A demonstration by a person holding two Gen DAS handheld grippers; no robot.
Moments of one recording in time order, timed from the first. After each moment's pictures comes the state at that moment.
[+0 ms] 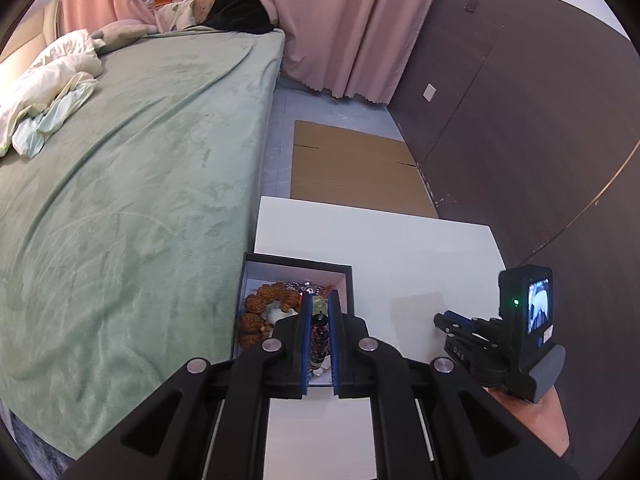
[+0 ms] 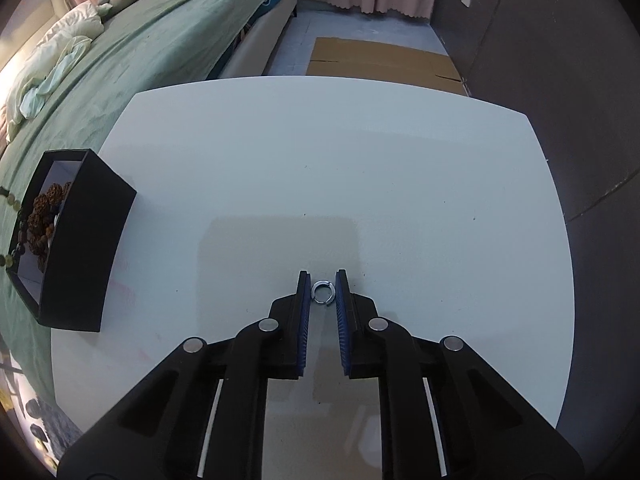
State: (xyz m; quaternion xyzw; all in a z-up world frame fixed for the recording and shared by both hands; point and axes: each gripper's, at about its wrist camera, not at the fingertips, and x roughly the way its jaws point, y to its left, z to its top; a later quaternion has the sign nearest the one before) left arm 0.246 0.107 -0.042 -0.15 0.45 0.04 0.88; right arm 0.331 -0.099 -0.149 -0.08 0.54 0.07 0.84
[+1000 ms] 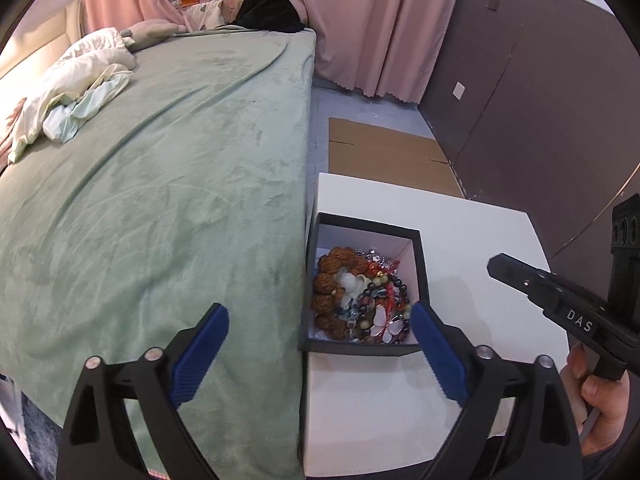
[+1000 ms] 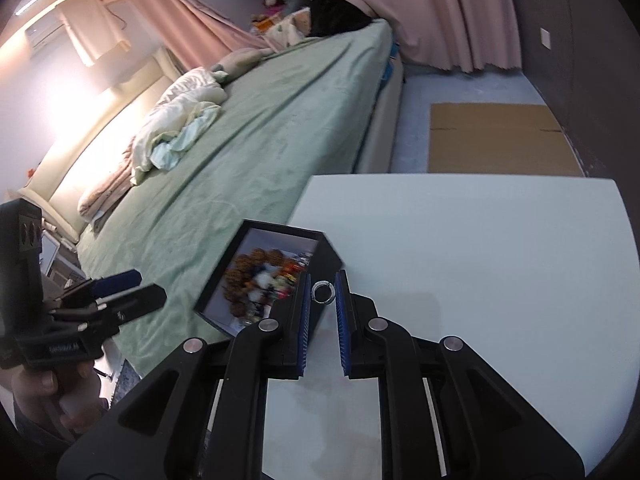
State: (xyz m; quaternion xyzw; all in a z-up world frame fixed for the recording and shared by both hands) left arm 0.199 0.137 -0.069 -0.14 0.45 0.10 0.88; right arm 0.292 -0.052 -0.074 0.05 0.43 0.29 0.85
